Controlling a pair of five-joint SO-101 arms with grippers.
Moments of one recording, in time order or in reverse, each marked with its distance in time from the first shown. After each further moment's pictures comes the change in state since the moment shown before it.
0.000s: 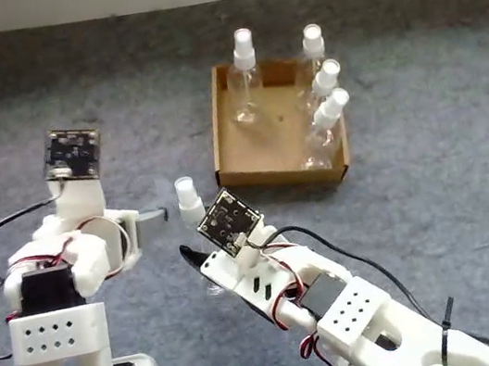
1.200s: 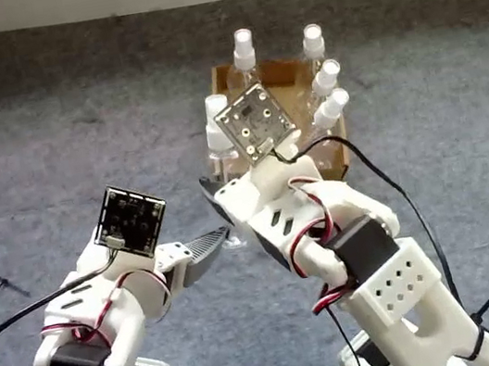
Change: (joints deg) left arm 20.4 -27.7 11.3 -2.9 -1.6; right arm 10.0 0.4 -43.1 46.8 -3.5
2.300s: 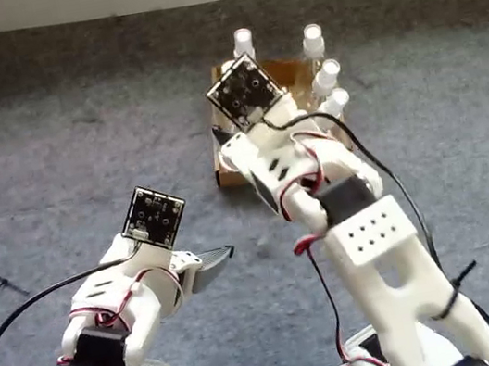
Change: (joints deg) left arm -0.6 -0.2 15.2 -6.2 -0.4; right arm 9.8 15.1 -0.4 -21.8 16.0
